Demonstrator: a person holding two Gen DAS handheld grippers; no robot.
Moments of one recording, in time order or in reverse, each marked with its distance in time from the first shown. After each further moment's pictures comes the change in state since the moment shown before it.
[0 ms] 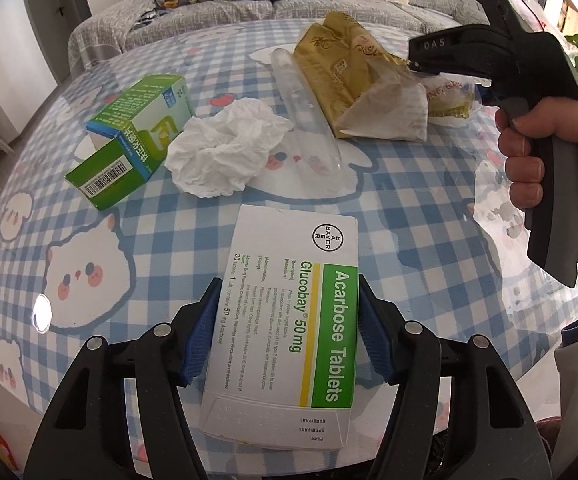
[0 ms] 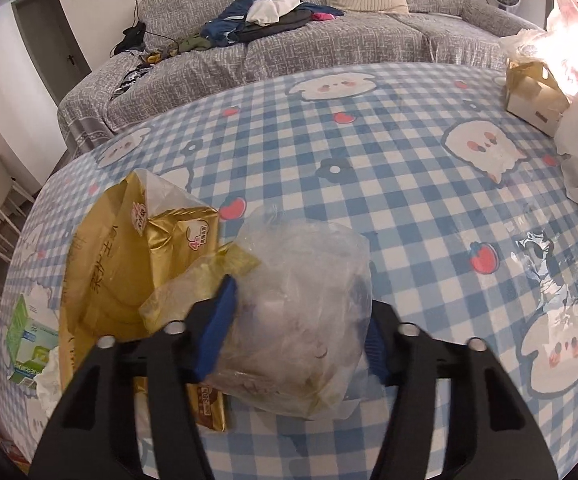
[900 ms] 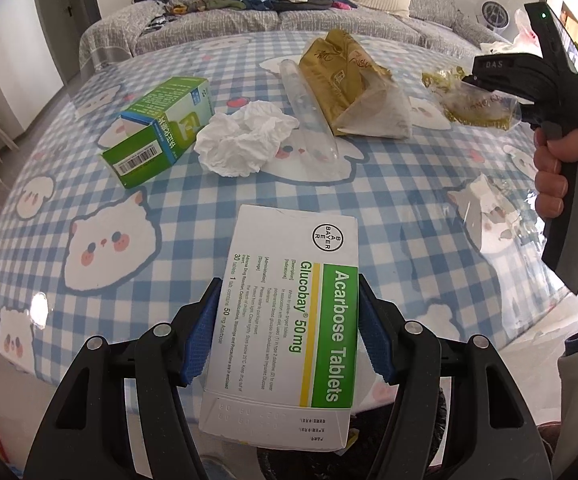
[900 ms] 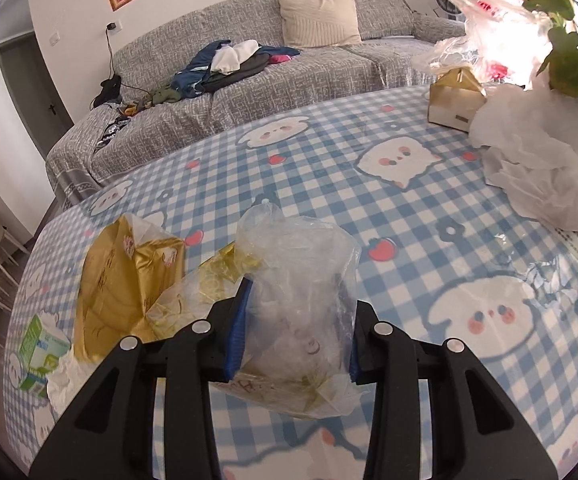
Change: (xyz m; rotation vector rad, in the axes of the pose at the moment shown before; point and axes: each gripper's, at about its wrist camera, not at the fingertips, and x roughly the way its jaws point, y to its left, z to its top) left arm -0.042 0.004 -0.036 -0.022 -0.044 -0.013; right arm -0.070 -0.047 -0.025 0.111 -0.154 -0.051
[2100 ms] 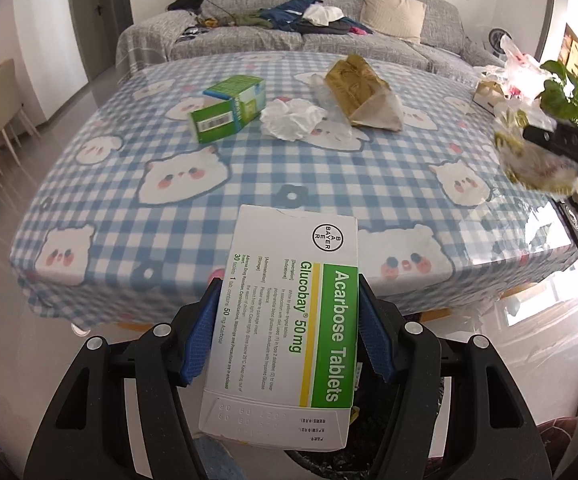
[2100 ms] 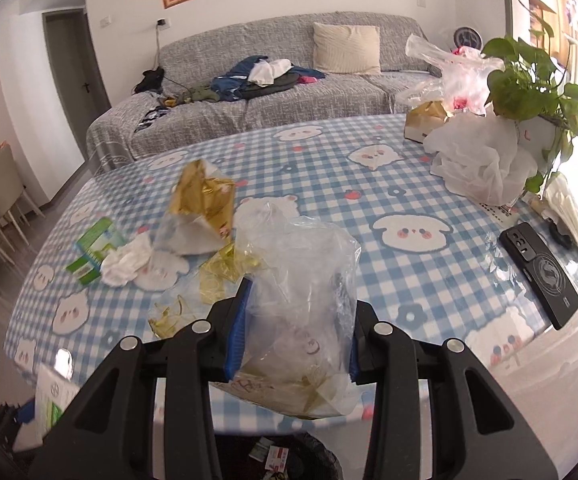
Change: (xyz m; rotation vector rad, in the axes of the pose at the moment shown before) left arm -0.081 0.028 -0.078 -0.073 -0.084 0.028; right arm -0.162 0.000 -0.101 -0.144 -0.072 0.026
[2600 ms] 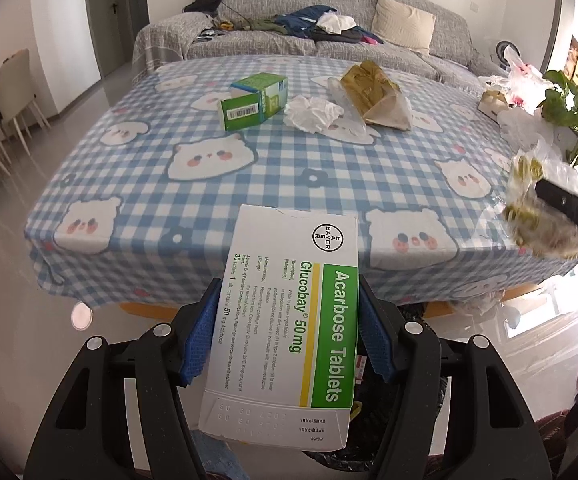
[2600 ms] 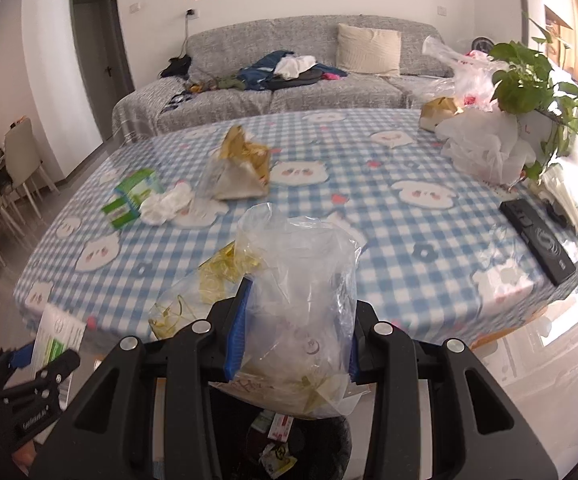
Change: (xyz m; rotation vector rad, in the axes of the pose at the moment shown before) left arm -0.019 0.014 -0.030 -0.038 -0.025 0.017; right arm -0.045 0.030 -0.070 -0.075 0.010 0.041
